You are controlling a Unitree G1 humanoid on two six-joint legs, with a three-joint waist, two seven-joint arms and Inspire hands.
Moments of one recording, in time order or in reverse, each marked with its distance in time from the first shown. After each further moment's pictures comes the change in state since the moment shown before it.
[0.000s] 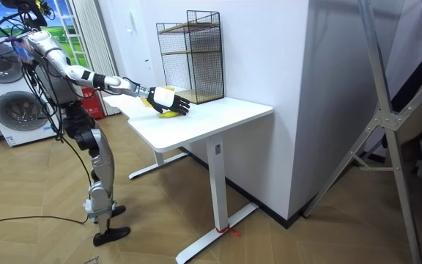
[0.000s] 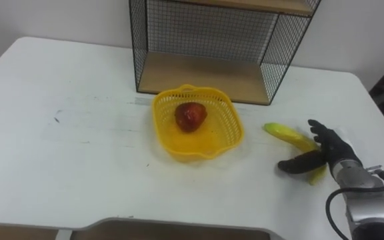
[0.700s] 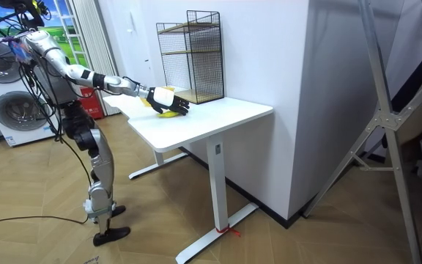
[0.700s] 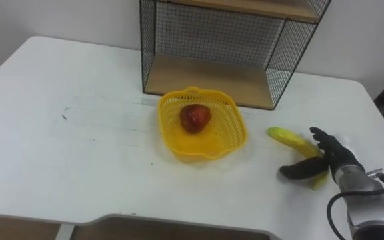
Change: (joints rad) left arm -0.024 0.002 -0.002 0.028 0.003 0.000 -0.019; right arm 0.005 -0.002 -0.002 0.019 -0.117 -0.001 0.000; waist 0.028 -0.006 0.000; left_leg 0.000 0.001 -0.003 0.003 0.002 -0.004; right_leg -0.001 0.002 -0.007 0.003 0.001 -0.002
